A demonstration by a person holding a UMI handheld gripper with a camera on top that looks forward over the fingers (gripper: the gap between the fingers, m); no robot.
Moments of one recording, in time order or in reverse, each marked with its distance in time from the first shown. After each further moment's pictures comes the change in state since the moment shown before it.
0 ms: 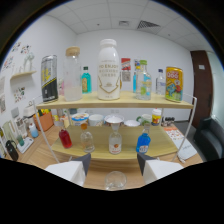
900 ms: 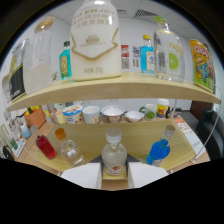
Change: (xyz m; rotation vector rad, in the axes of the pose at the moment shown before) arm 0.005 0.015 0.109 -0.125 0.009 0.038
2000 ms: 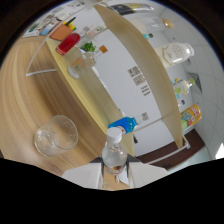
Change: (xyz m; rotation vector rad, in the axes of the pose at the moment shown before) arm 0.112 0.050 -0.075 -0.036 0.362 -0.994
